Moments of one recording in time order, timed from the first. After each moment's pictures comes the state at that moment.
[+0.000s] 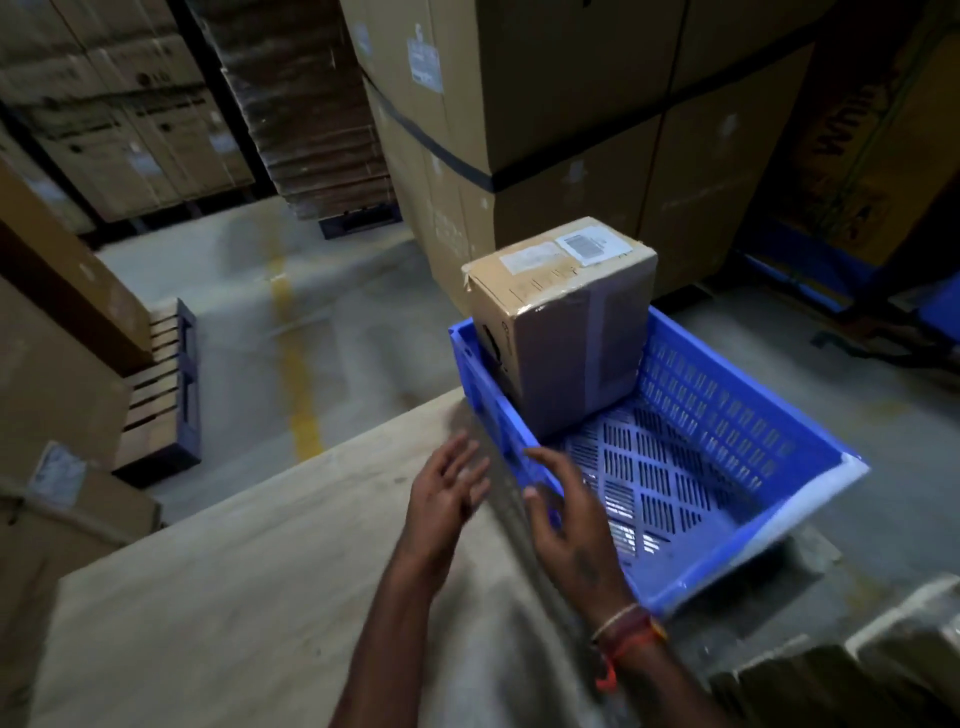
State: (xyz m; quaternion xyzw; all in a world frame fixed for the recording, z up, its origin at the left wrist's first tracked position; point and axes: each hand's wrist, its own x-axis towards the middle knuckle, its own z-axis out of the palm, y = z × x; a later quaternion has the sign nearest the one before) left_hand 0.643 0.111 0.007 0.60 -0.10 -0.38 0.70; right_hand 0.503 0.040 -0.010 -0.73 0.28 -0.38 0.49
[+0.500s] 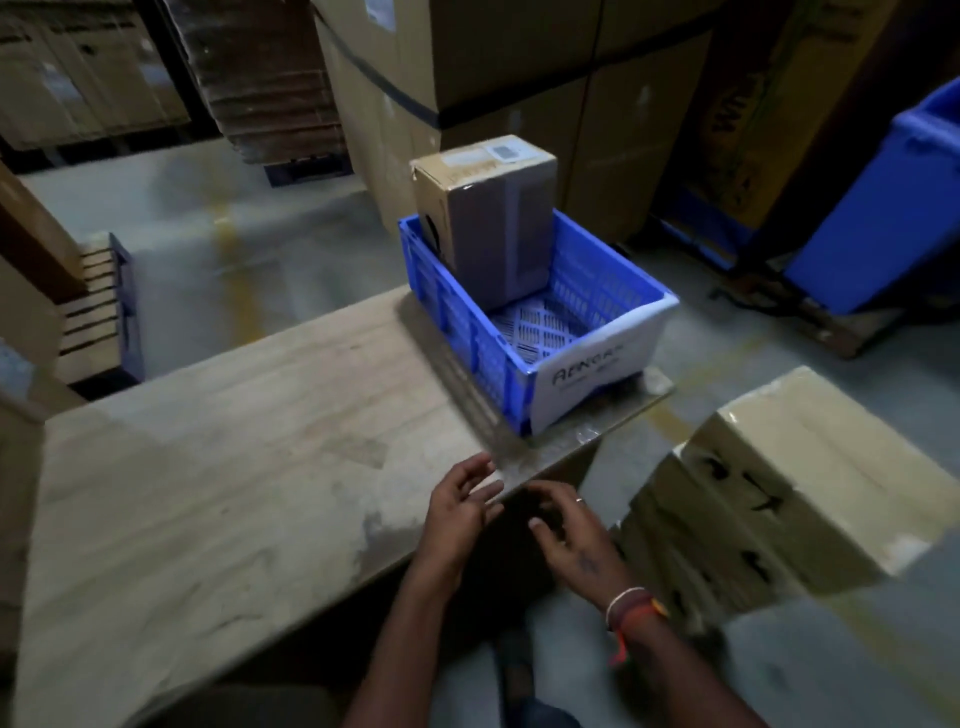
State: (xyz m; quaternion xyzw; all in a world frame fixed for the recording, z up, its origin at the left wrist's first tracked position) left_hand 0.394 0.283 -0.042 0.62 -0.10 -0.45 0.64; right_hand 0.240 0.196 -0.080 -0.80 0.32 -0.21 0.45
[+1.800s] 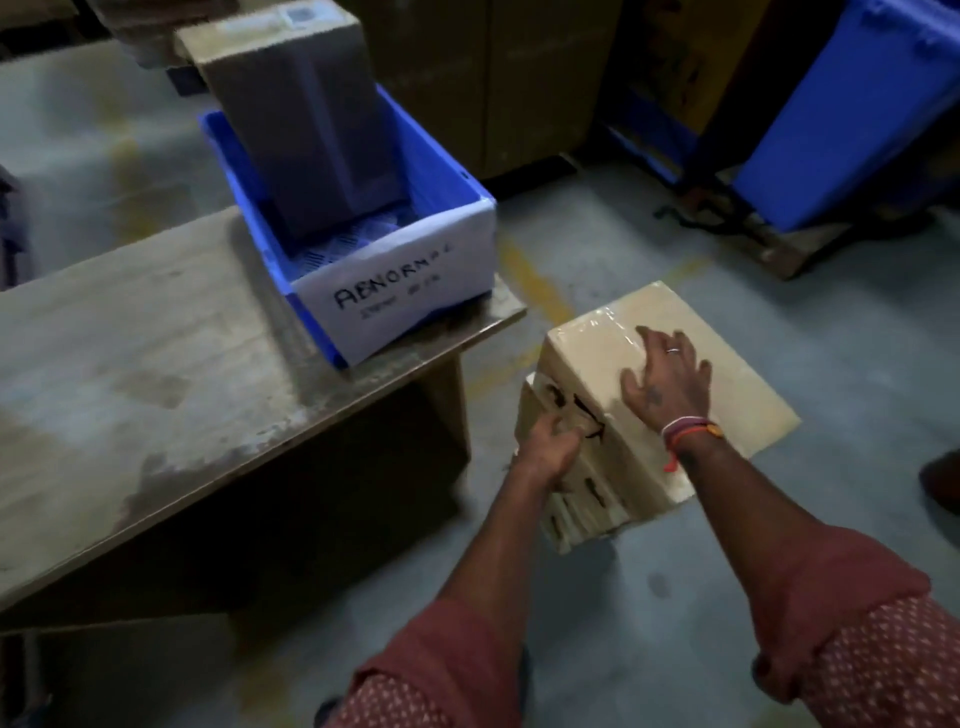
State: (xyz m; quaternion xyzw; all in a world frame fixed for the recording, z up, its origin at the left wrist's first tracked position) left_hand 0.088 0.026 -0.099 0.71 -0.15 -0.55 0.41; right_hand -0.023 -0.121 -0.097 -0.82 0.54 -0.10 0.14
